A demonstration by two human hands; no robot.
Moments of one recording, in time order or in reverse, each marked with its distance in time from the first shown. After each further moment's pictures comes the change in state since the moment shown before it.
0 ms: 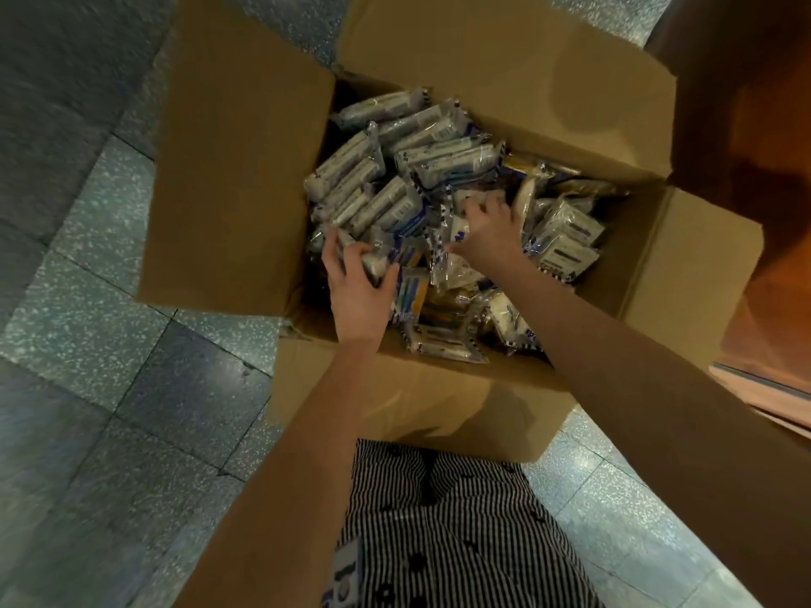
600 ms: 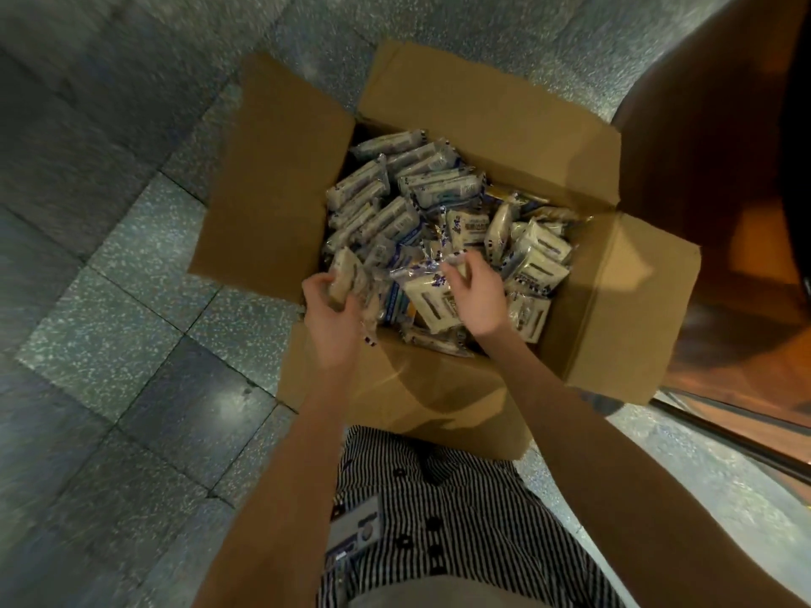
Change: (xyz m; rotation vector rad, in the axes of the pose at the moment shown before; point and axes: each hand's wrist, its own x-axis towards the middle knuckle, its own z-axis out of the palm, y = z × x) left_hand -0.076 0.010 -0.063 -0.431 0.158 -0.225; right_hand -0.143 -0.018 -0.004 0.565 0.269 -0.125
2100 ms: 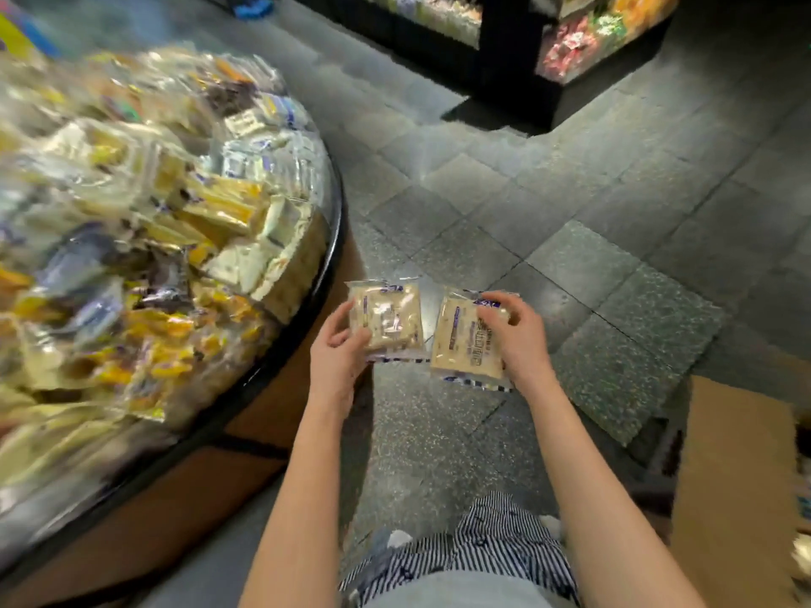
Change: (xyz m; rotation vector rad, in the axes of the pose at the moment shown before) left_hand -0.722 -0.280 -0.155 -1.125 1.420 -0.192; right_hand -0.610 0.013 0.090 -0.128 -1.297 -0.829
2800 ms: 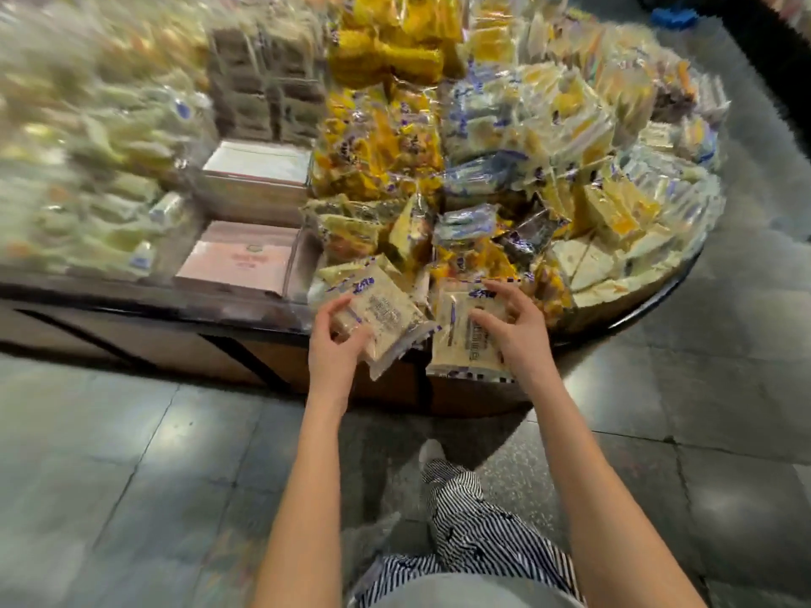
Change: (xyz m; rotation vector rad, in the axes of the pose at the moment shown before) left_hand -0.097 -0.013 -0.375 -0.144 0.850 0.221; right_hand -0.121 -0.057 0.394 -0.214 -0.864 -0.285
